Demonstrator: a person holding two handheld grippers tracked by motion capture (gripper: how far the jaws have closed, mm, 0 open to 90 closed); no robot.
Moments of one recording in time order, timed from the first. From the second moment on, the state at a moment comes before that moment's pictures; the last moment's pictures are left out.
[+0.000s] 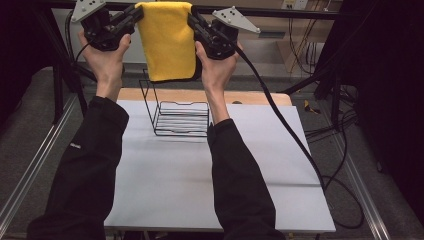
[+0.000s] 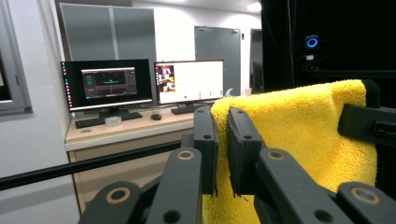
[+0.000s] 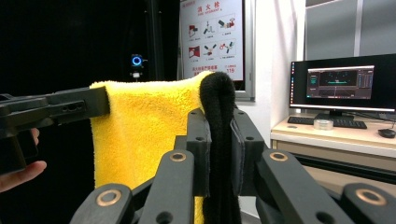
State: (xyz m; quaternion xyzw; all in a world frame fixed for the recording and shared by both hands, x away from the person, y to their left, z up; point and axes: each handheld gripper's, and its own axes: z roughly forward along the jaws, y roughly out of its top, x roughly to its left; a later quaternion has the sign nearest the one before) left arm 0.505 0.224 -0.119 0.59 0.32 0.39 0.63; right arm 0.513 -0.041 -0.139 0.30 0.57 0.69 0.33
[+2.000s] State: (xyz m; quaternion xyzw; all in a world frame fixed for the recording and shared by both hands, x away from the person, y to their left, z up) left arm 0.505 0.234 -0.188 0.66 0.31 0.34 0.59; right arm 0.512 -0.043 -0.215 0.30 0.63 0.64 0.31
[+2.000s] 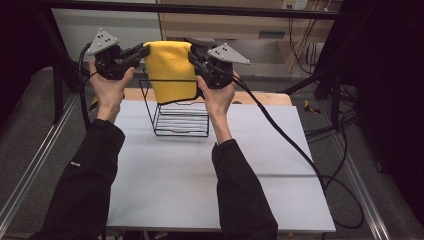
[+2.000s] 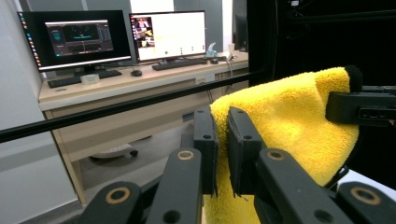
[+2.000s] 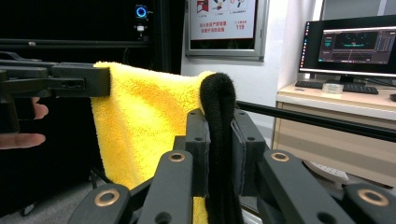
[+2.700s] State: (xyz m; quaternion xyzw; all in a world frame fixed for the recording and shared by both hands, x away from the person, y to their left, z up) left arm 0.477 0.236 -0.197 0.69 0.30 0.32 0.57; right arm 0.489 -0.056 -0.216 0.29 0.68 0.62 0.27
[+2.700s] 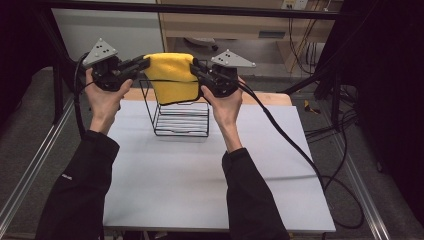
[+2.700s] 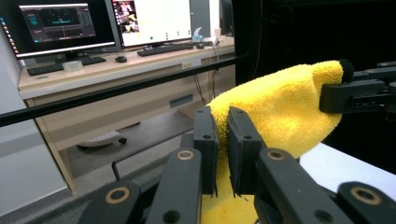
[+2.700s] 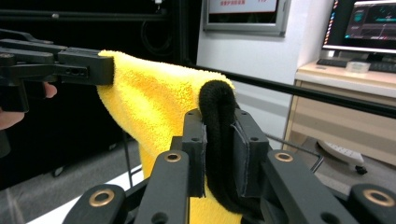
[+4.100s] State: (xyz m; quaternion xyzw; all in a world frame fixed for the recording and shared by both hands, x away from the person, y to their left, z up) left arm 0.455 0.234 -0.223 0.78 0.32 0.21 0.50; right arm 0.474 -0.061 -0.245 0.25 0.75 0.55 0.26
